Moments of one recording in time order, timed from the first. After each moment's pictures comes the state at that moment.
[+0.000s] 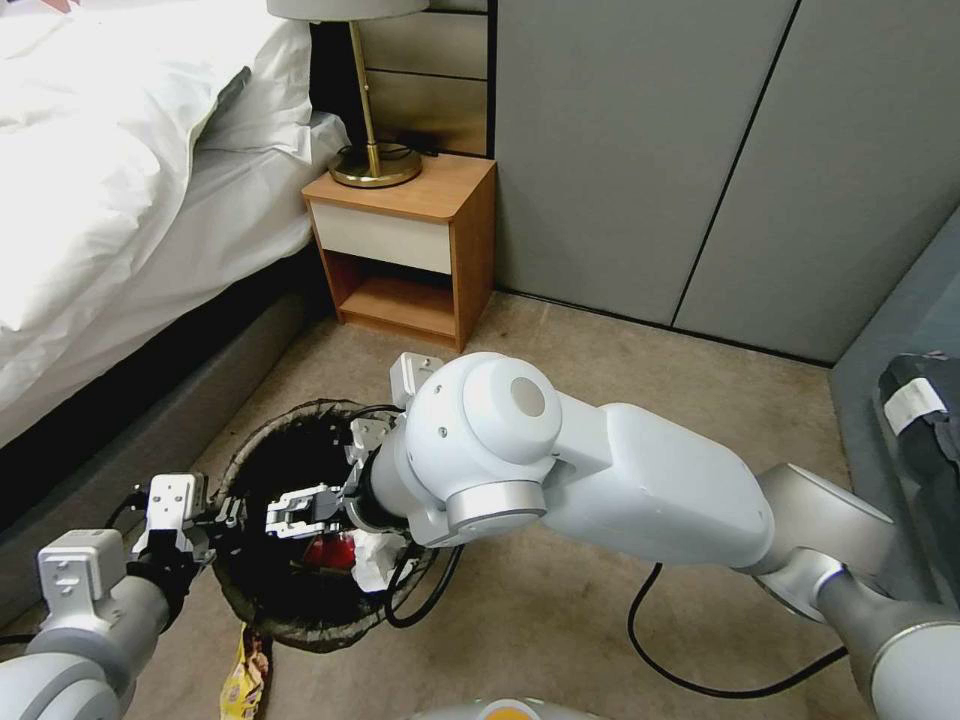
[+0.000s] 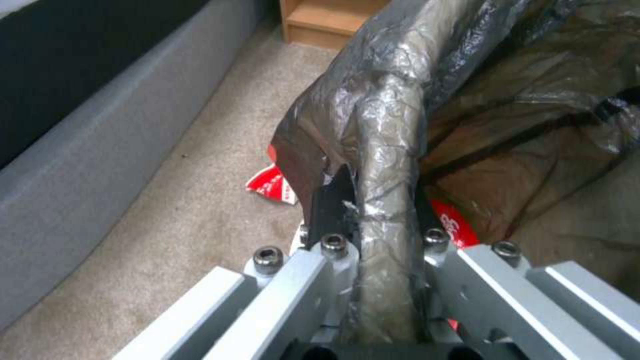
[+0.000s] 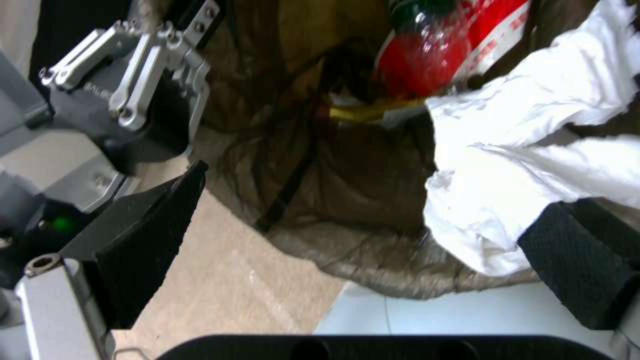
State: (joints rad) left arm 1.83 -1.29 -0.99 -2.50 -0.49 0.74 0.04; right arm -0.21 1.38 -0.56 2.10 2.46 -0.28 1.52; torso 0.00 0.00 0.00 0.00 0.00
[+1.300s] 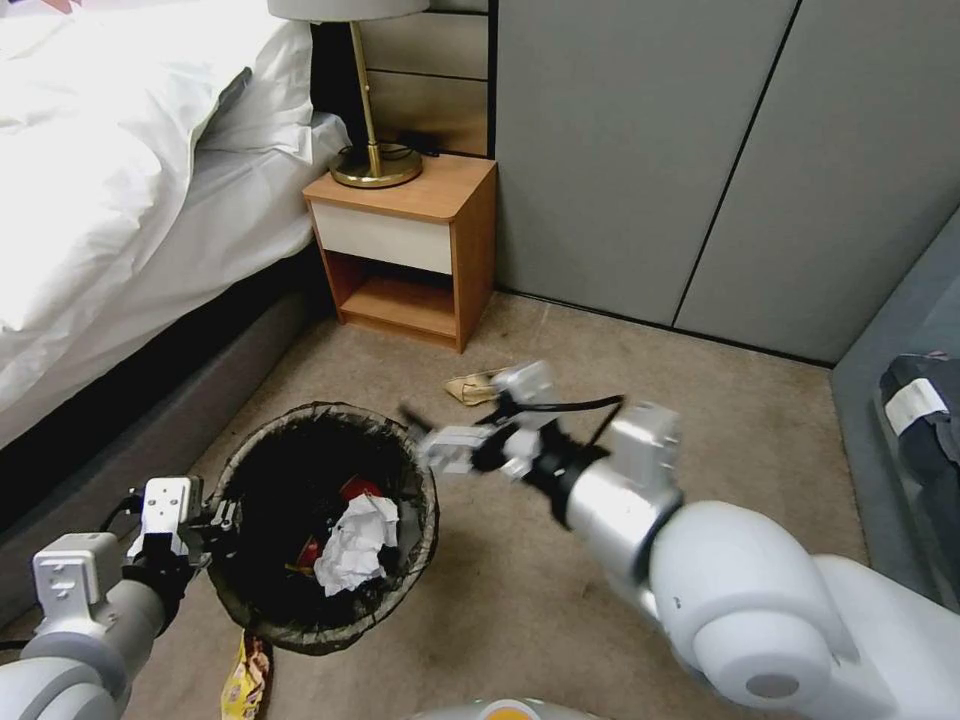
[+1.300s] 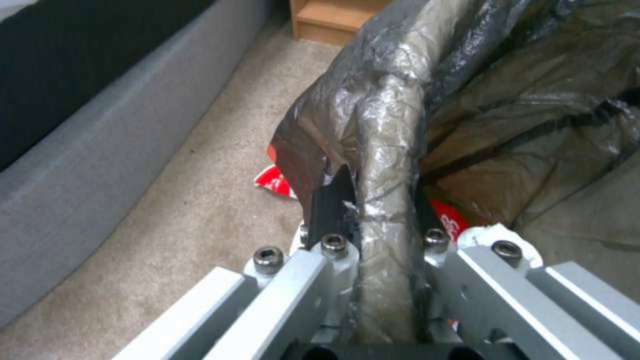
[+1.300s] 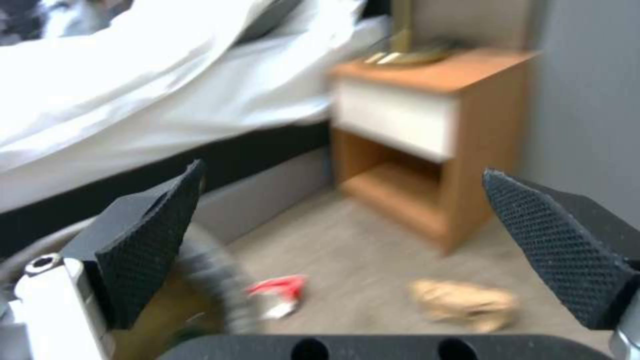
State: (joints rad) left arm 1.83 -1.31 -1.00 -2.50 -0.48 0.74 0.04; right arm -0.94 0.80 -0.18 2.50 0.83 -0.36 0.59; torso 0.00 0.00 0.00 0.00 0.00
